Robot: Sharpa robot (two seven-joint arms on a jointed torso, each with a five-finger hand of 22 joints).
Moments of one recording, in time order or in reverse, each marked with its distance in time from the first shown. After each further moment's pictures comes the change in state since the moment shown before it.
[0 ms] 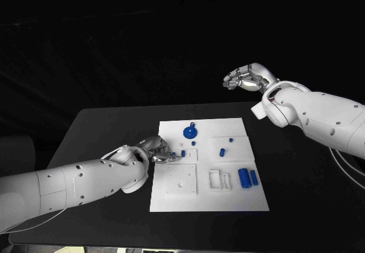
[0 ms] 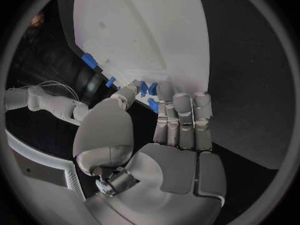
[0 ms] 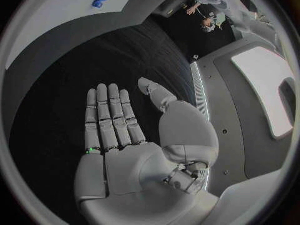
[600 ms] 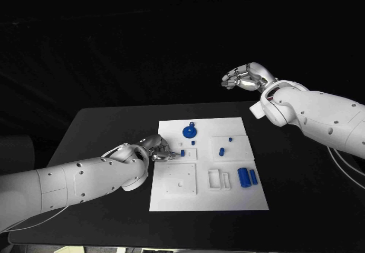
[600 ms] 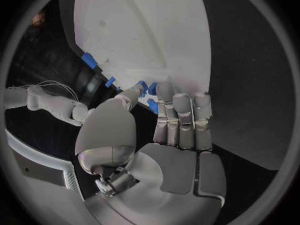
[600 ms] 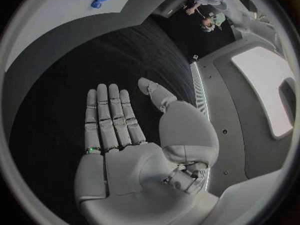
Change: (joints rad) left arm 0.005 0.010 0.004 -0.013 0.008 0.029 -0.003; left_hand 0.055 0.078 -0.050 0.059 0.018 0.001 -0.002 0.012 -0.020 0.000 0.000 0.009 -0.005 -0.004 -0.004 0.008 -0.002 0.000 -0.008 0.003 0.004 0.015; right arm -0.001 0.004 0.000 0.000 0.001 0.000 0.000; right_hand 0.000 0.000 0.000 0.000 0.000 0.000 0.000 0.000 -0.001 0.000 0.000 0.000 -0.001 0.000 0.000 0.000 0.000 0.000 -0.004 0.004 0.000 0.001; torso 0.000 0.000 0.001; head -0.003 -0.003
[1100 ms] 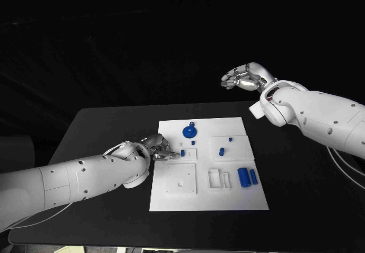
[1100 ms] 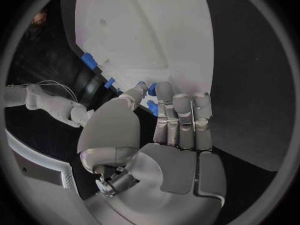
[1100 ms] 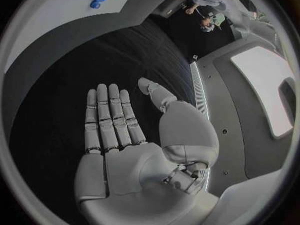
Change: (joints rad) left arm 0.006 0.016 0.005 -0.018 0.011 0.041 -0.009; left_hand 0.055 0.044 -0.059 -0.020 0.087 -0.003 0.003 0.024 0.016 -0.004 -0.004 0.010 -0.003 0.000 0.000 0.008 -0.001 0.000 0.000 0.000 0.000 0.006; right arm 0.000 0.001 0.000 0.003 0.000 0.000 0.000; right_hand 0.000 0.000 0.000 0.000 0.000 0.000 0.000 0.000 0.000 0.000 0.000 0.000 -0.001 0.000 0.000 0.000 0.000 0.000 0.000 0.000 0.000 0.000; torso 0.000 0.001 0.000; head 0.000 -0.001
